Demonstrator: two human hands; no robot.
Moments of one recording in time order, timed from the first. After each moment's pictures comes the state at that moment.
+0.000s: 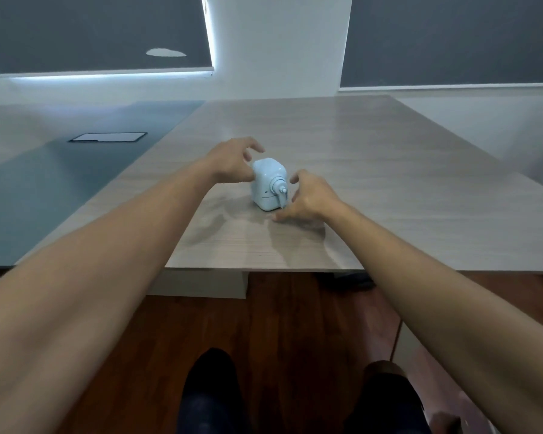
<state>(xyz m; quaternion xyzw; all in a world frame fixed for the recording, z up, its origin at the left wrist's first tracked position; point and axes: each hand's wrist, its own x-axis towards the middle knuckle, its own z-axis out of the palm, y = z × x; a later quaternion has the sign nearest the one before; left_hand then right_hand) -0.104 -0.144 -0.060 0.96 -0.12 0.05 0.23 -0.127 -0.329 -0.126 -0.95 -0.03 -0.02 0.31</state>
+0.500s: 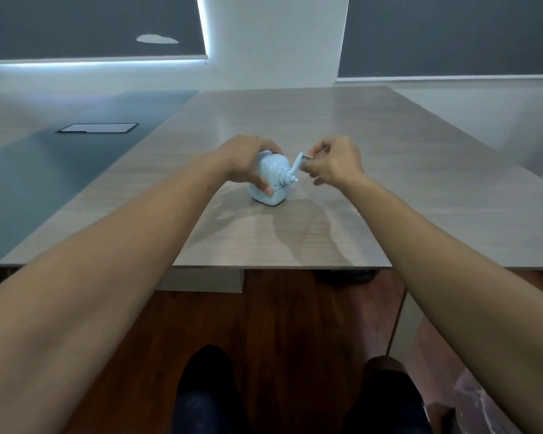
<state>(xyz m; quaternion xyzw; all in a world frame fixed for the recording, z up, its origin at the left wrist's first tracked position) -0.097 -0.164 -0.066 0.96 -0.23 0.04 0.13 -0.117 -0.357 -0.093 -0.86 0.01 -0.14 0.49</state>
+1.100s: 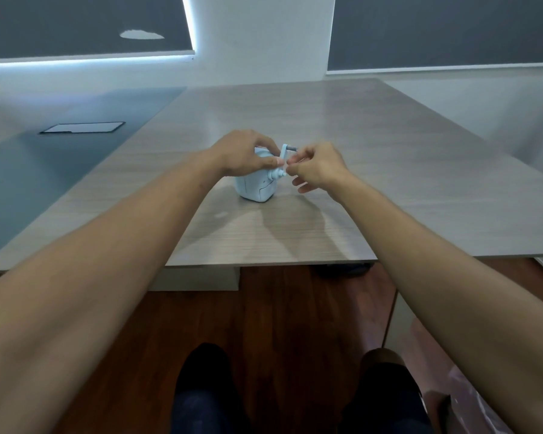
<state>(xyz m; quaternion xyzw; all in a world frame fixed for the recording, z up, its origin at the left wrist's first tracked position) -0.088 -0.179 -0.069 0.95 -0.27 0.07 0.15 -0.119 -0.354 -0.104 -0.84 0.03 -0.05 0.53</state>
